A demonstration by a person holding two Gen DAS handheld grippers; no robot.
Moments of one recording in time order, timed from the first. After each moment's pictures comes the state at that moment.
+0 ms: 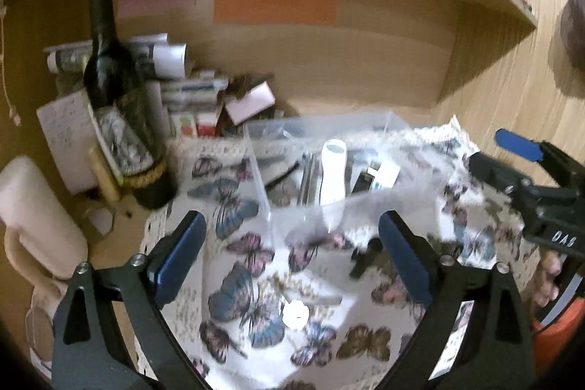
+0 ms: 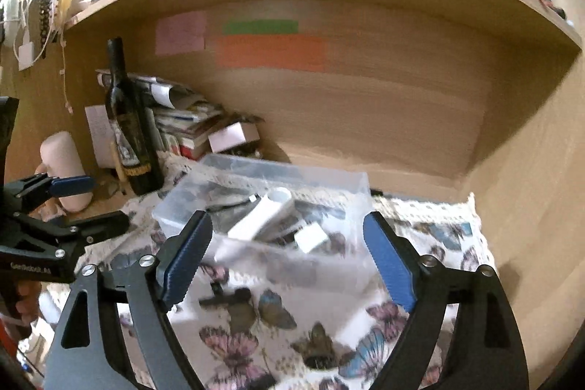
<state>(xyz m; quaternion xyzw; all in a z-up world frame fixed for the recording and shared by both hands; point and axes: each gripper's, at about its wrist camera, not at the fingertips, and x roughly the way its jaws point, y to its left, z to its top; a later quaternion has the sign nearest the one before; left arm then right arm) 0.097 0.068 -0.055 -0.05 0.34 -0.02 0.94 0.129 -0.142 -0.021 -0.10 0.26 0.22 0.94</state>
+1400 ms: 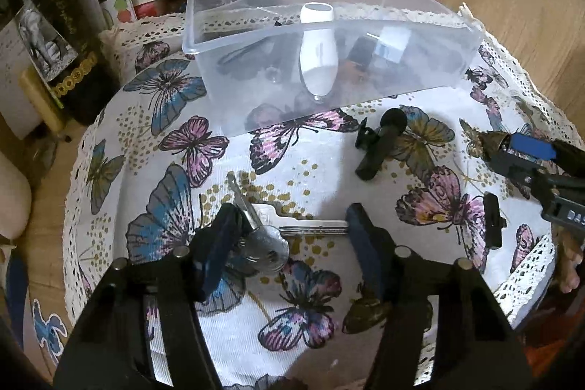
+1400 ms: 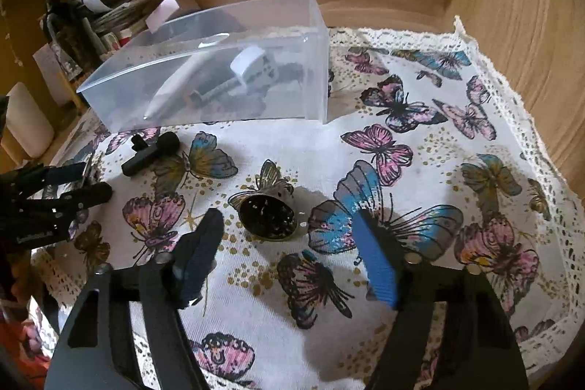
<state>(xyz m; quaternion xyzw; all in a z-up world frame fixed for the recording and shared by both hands) 0.126 0.032 -0.159 -0.01 0.48 -0.05 0.88 0.145 -0.197 -0.135 -0.04 0.45 0.17 0.88</state>
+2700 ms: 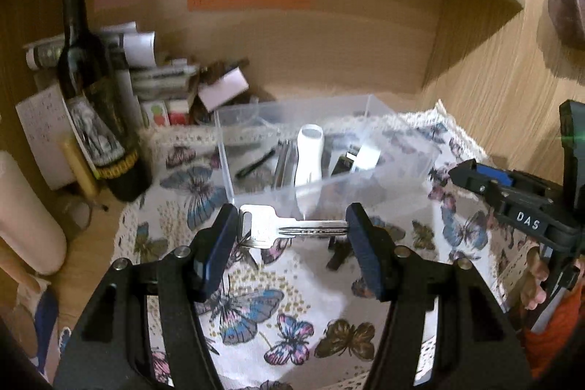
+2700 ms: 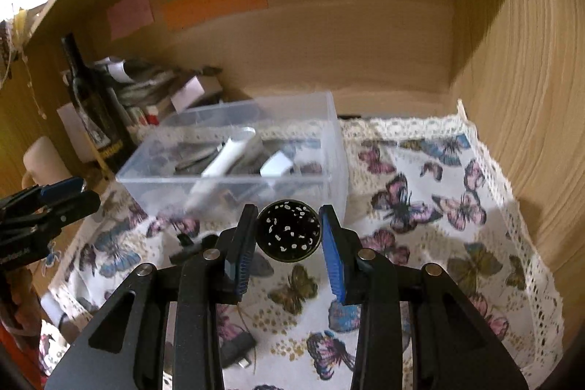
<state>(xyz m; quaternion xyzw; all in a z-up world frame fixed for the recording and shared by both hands) 0.109 0.045 -0.056 -0.05 0.34 -0.05 0.94 0.149 -0.186 -0.062 -0.02 0.33 0.19 0.92</state>
